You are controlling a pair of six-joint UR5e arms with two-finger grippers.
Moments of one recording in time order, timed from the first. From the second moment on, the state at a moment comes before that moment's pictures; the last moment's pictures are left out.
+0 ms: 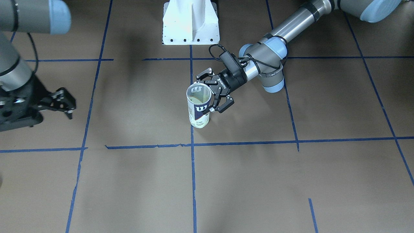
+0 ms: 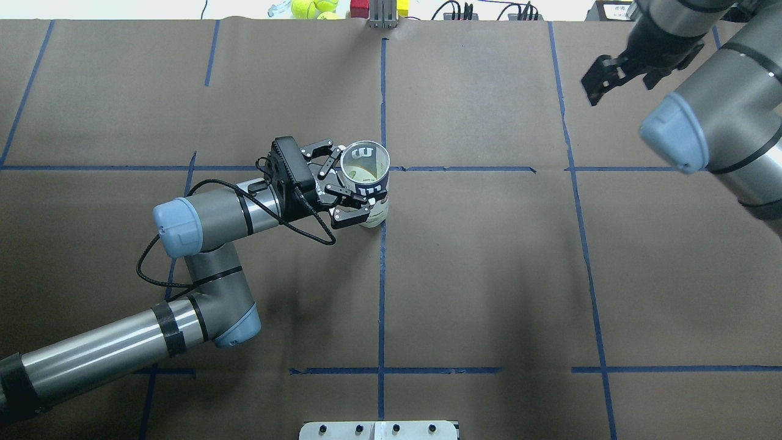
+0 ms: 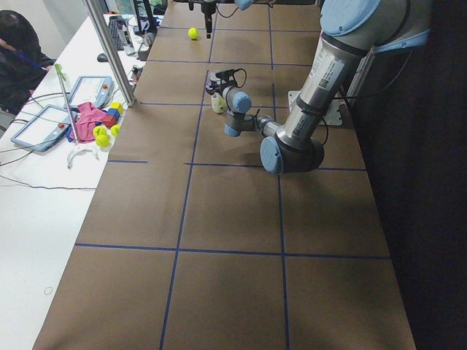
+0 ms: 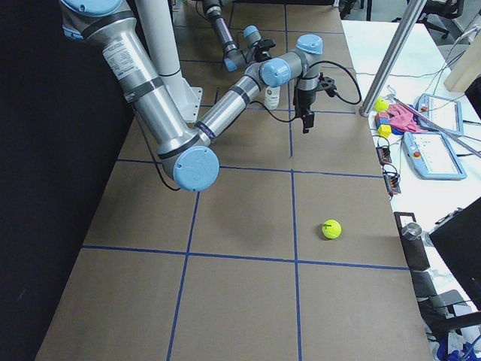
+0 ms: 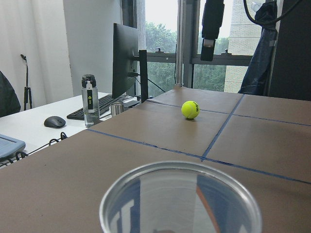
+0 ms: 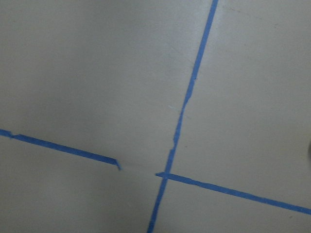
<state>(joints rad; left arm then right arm) -0.51 -2.20 -1.21 -3.27 -1.56 -0.36 1.09 -1.05 1.77 -1.85 2.12 0.36</state>
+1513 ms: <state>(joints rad) -0.50 -2.20 -1.21 -3.27 -1.56 -0.36 1.25 -1.13 1.08 -1.11 2.13 -0.03</state>
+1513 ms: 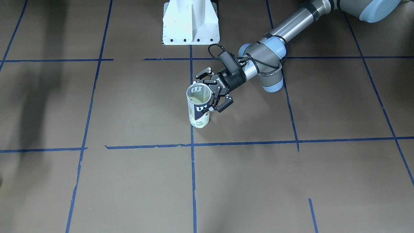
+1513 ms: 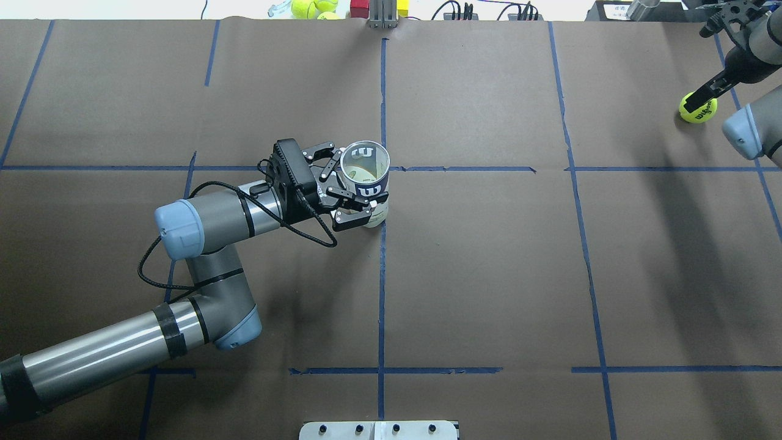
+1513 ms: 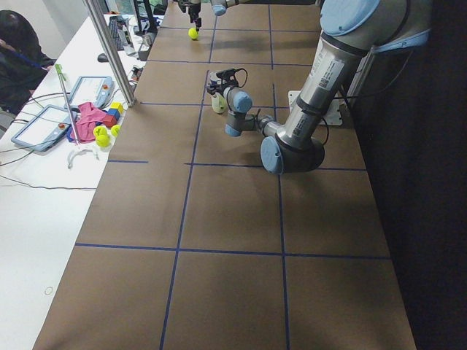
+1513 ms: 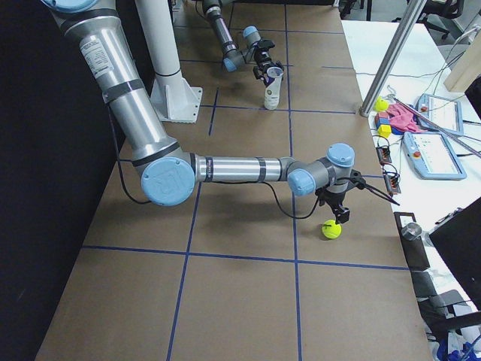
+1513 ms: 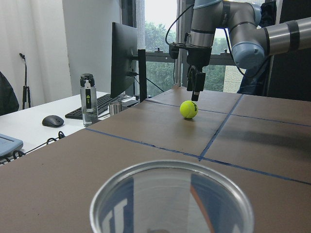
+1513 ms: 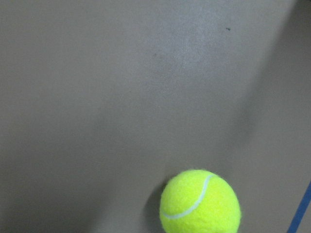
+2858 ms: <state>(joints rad) -0.50 -2.20 -1.21 -3.27 -1.56 -0.36 1.18 -1.09 0.95 -1.07 1.93 -0.03</state>
